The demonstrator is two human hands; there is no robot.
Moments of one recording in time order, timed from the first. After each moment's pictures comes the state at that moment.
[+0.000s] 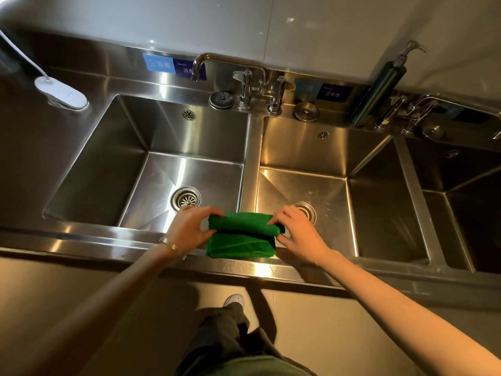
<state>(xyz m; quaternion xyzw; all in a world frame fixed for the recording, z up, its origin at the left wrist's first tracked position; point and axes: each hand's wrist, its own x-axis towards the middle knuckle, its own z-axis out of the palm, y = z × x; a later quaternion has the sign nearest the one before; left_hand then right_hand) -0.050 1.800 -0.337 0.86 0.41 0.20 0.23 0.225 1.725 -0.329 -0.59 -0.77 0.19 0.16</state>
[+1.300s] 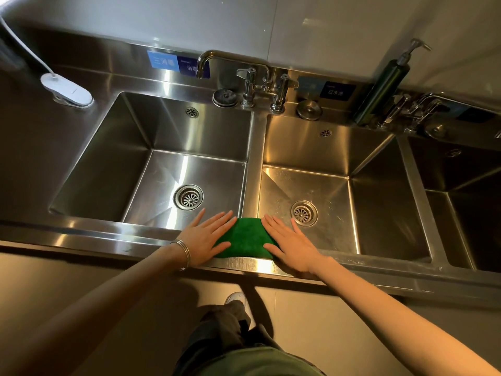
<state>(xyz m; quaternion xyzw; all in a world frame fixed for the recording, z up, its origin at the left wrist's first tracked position) -0.047 1.781 -0.357 0.92 0.34 -0.11 0.15 0.208 1.707 -0.348 -0.59 -0.76 0.25 -0.07</state>
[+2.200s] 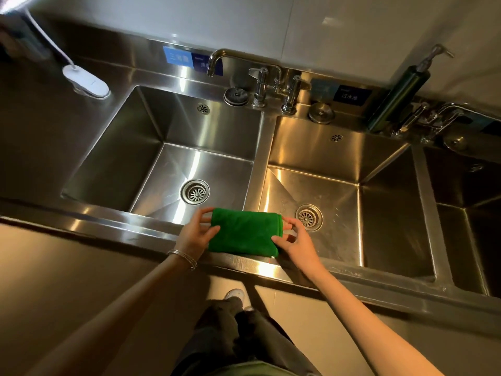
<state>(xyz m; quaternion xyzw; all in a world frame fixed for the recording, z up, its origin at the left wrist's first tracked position) -0.031 1.754 -0.336 0.58 0.58 0.27 0.51 0.207 1.699 -0.325 -0.70 -0.42 0.49 0.31</state>
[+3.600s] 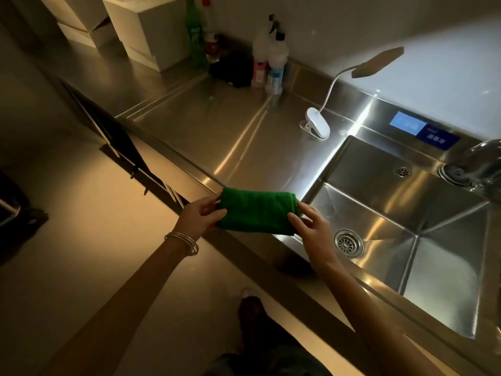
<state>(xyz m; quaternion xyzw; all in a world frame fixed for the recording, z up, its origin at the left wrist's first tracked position) -0.514 1.763 -0.263 0.33 0.64 0.48 0.51 -0.276 1.809 -0.268 -0.51 -0.57 0.52 0.38</state>
